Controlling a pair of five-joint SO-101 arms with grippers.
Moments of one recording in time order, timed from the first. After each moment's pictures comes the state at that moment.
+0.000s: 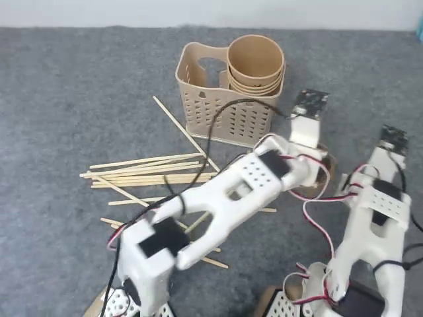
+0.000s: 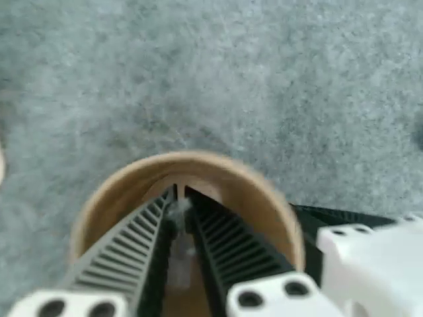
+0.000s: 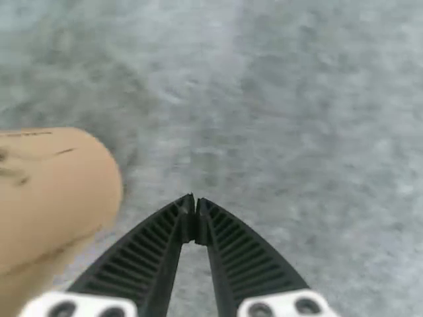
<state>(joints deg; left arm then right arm) 46.0 20.4 1.4 41.2 33.2 26.3 -24.5 55.6 46.2 3.4</state>
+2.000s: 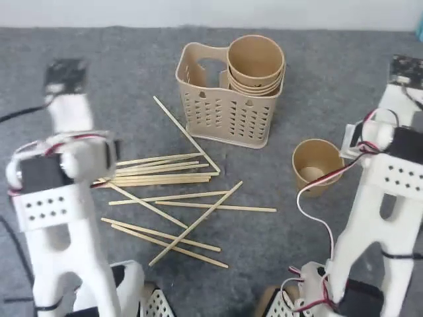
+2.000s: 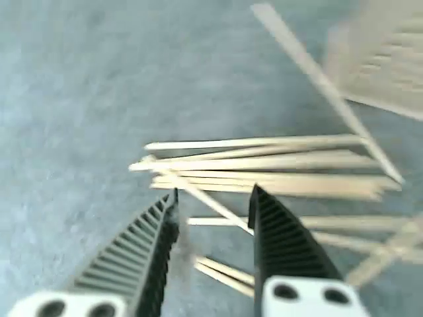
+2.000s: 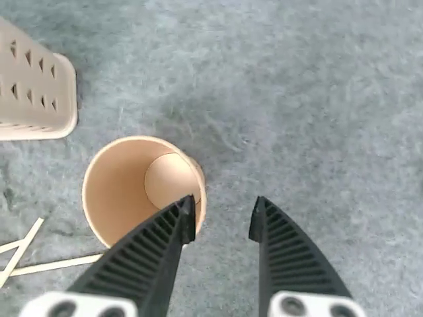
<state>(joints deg) -20.4 -36.4 22.3 87.4 -1.9 14.0 -22.3 8.2 86.9 3.1</state>
